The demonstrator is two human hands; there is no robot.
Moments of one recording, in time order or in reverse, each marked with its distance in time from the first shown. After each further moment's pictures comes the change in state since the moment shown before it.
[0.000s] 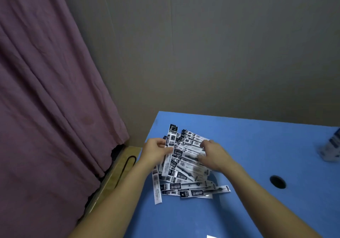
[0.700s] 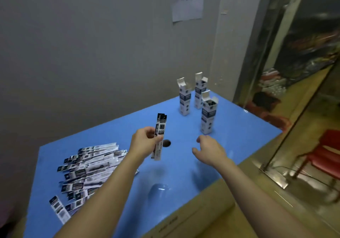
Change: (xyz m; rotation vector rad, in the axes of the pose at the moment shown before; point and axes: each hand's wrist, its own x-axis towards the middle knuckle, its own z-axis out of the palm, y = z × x) left_hand -0.136 0.115 0.191 0.069 -0.547 0.480; right_hand -0.281 0.146 -0.043 0.054 0.356 0.733
